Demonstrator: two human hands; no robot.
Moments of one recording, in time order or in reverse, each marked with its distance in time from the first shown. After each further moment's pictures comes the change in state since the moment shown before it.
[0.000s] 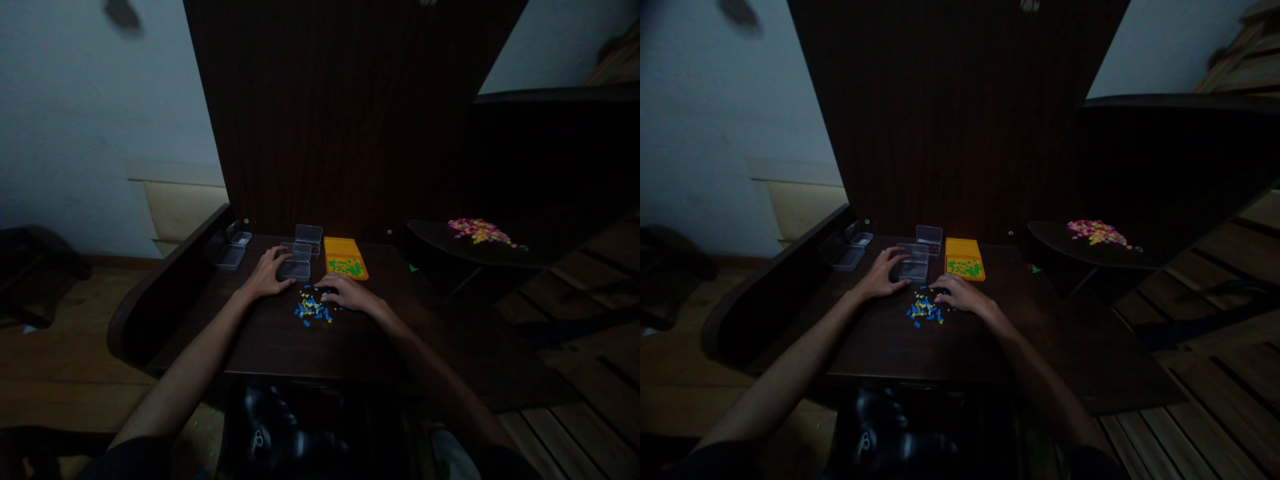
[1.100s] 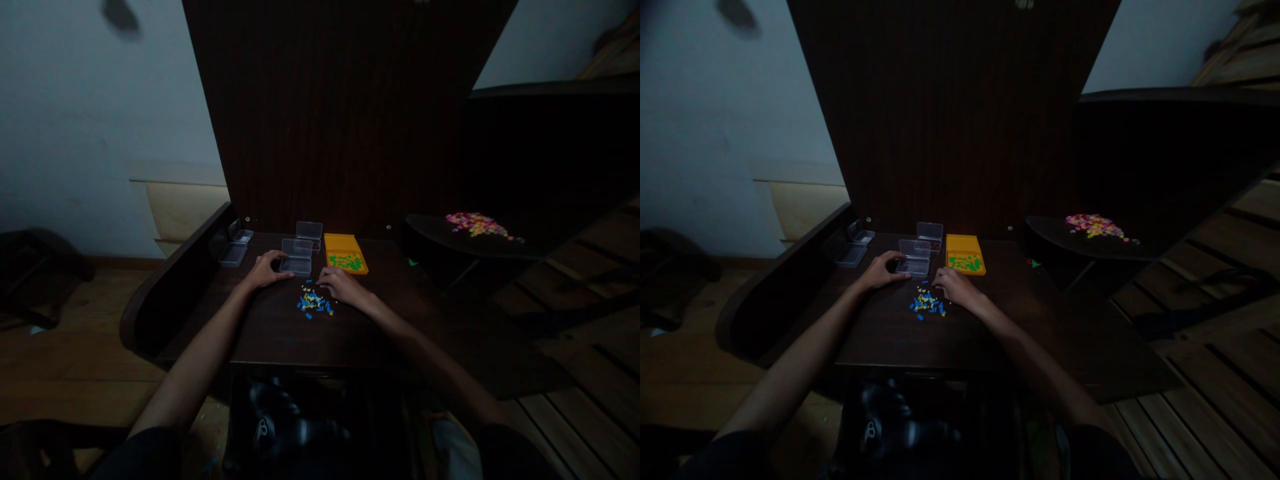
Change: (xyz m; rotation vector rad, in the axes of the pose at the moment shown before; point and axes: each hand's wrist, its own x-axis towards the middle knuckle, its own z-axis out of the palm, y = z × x) left_hand -0.003 -0.022 0.007 -0.235 -0.049 -0.264; right_hand 0.012 -0.002 0.017 -0.255 0.077 0.038
